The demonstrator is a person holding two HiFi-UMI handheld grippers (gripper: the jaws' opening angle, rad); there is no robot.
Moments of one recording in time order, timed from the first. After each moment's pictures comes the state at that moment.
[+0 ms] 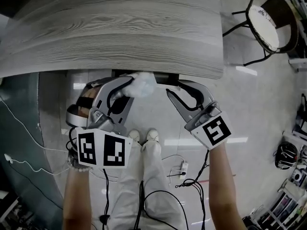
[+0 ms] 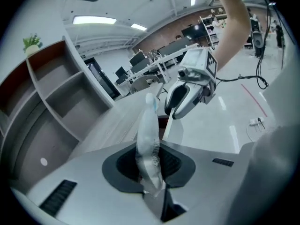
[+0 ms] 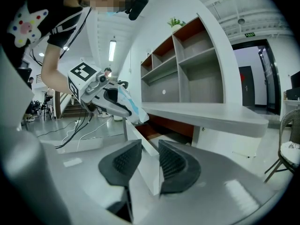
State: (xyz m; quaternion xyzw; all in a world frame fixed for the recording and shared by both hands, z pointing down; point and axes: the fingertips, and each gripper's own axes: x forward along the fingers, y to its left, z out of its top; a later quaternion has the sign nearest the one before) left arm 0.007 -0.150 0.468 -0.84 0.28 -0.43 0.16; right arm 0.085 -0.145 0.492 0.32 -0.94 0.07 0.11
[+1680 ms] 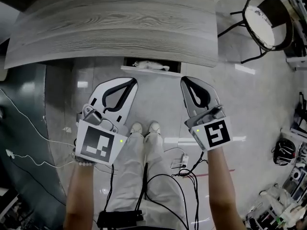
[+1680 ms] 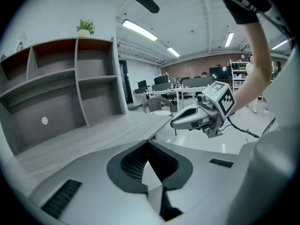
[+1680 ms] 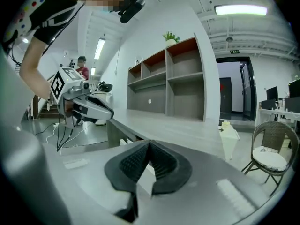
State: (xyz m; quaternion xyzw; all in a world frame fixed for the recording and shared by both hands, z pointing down) left arm -0.014 -0.111 0.390 -0.90 0.34 -0.26 0.00; right arm 0.093 -0.120 0.415 0.44 -0.89 0.06 0.10
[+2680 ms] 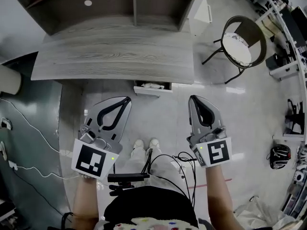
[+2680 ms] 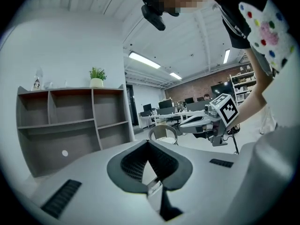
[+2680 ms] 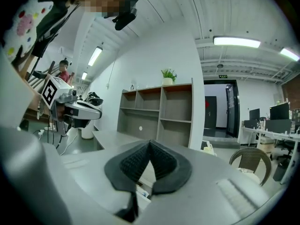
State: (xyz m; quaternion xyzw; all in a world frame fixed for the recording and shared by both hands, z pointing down) left arm -0.065 -0.038 0.155 -0.92 0.38 -0.14 0.03; right arm 0.095 -0.044 0.183 0.51 -0.86 -0.01 0.07
